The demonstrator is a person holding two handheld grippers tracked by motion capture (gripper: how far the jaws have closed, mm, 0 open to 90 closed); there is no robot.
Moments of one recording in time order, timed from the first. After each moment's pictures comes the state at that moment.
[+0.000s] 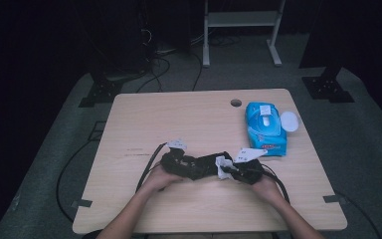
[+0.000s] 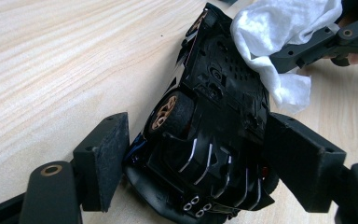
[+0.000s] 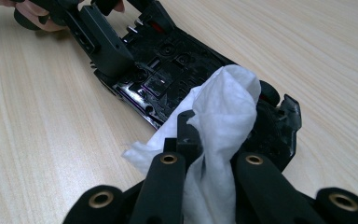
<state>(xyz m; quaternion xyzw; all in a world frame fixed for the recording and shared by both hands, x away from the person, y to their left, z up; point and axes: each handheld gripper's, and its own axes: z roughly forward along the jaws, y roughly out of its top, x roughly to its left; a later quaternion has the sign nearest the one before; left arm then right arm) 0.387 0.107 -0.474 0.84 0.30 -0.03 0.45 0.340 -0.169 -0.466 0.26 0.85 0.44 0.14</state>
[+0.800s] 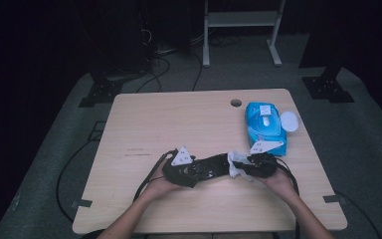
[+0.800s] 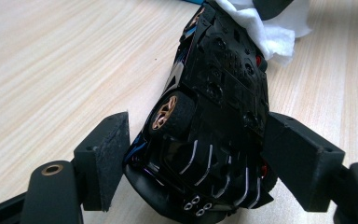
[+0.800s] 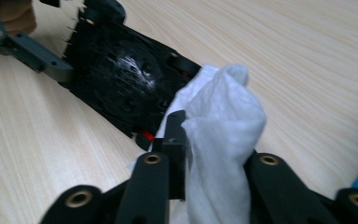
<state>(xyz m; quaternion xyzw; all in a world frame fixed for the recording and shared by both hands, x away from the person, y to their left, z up) 0.349 0.096 -0.465 0.87 0.20 0.14 0.44 0.351 -0.209 -0.452 0.31 0.84 0.43 0.12</state>
